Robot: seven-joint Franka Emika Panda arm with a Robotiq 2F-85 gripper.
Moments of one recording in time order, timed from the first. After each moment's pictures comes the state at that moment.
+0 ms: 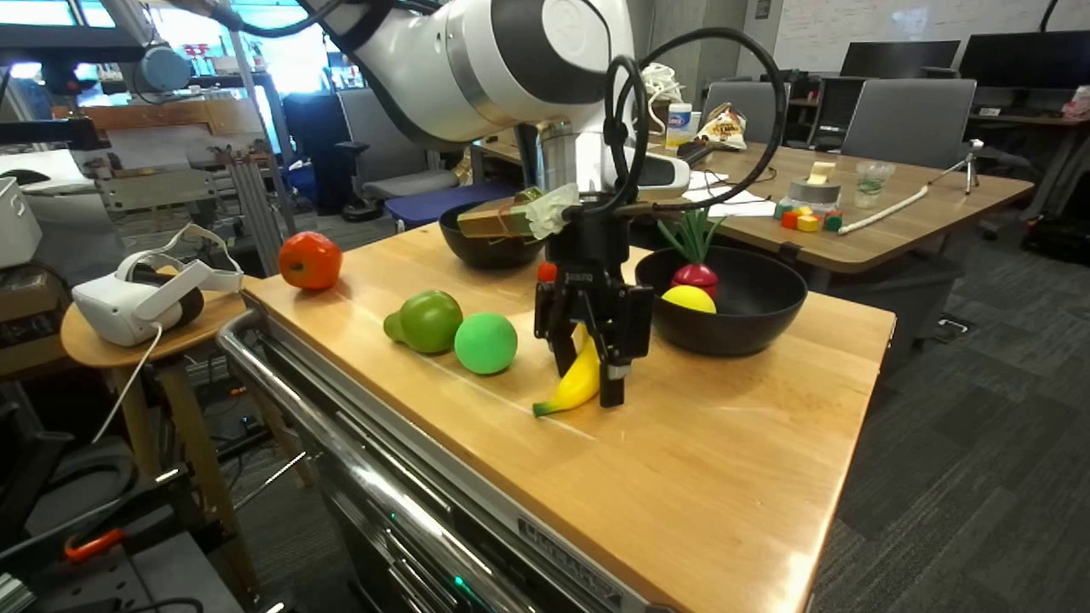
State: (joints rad) arm -0.14 0.31 -0.14 -2.06 -0.37 2.10 0.29
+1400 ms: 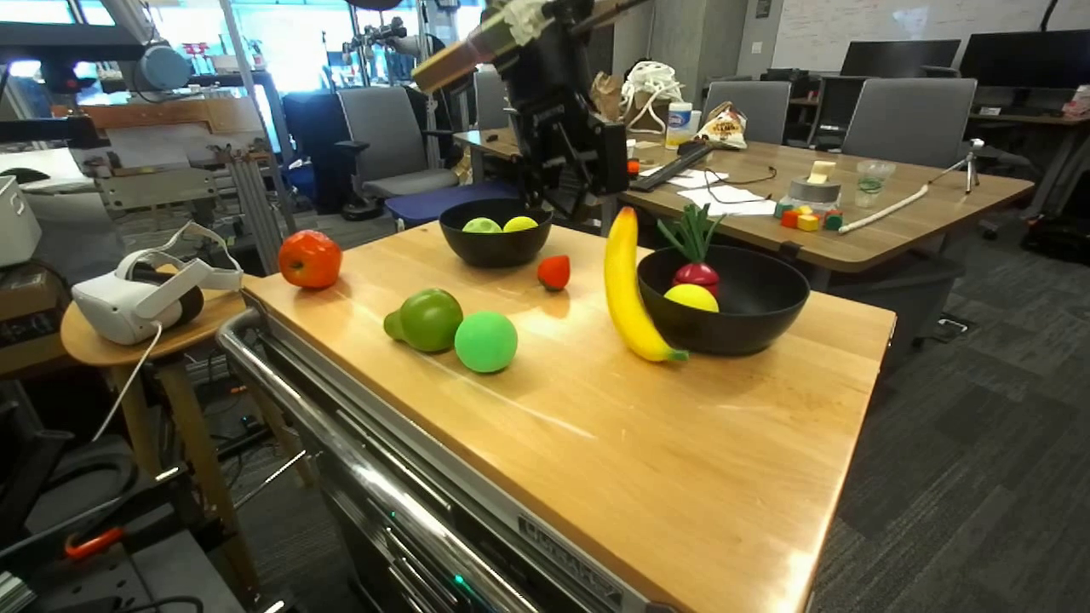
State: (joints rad) arm -0.05 0.09 -0.09 -2.04 -0.41 2.08 0.17
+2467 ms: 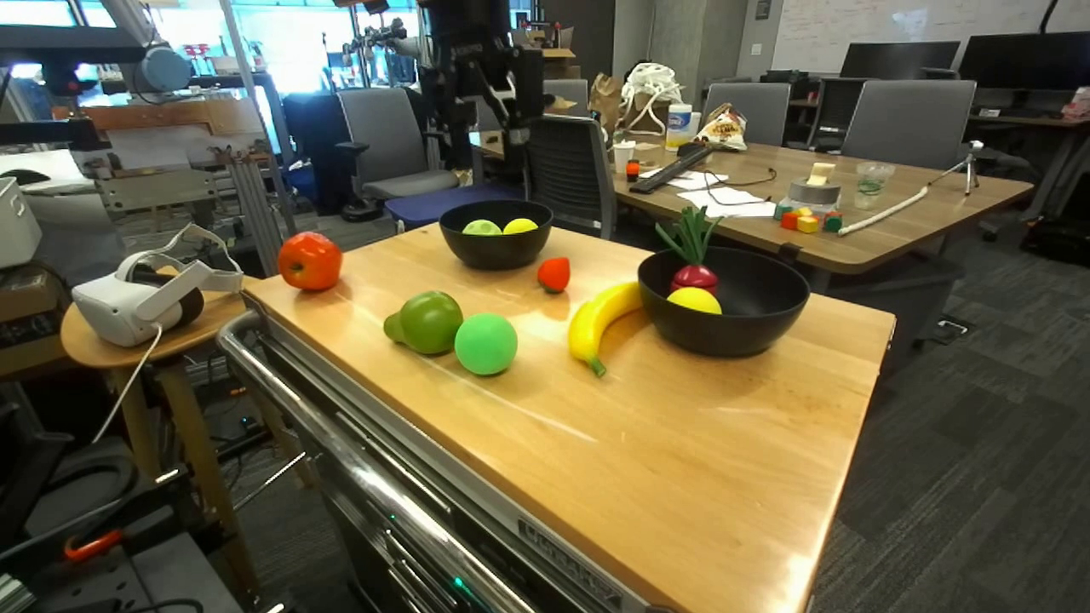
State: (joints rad) arm -0.02 -0.06 -0.03 -2.07 -0.15 2.01 -0.01
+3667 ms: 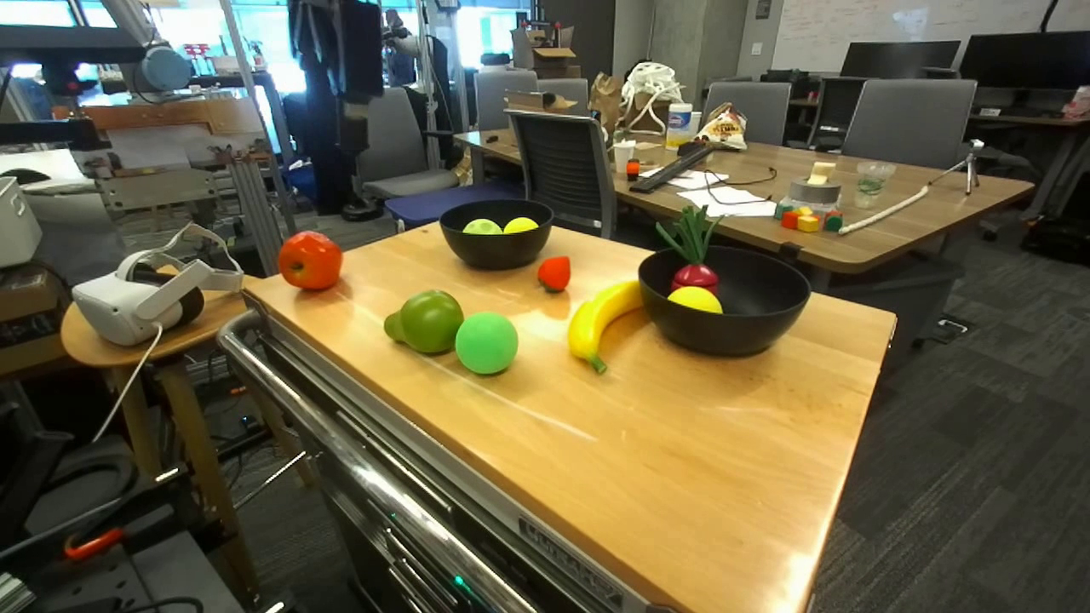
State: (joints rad) arm -0.02 -0.37 -0.05 -2.29 0.15 1.82 0.11
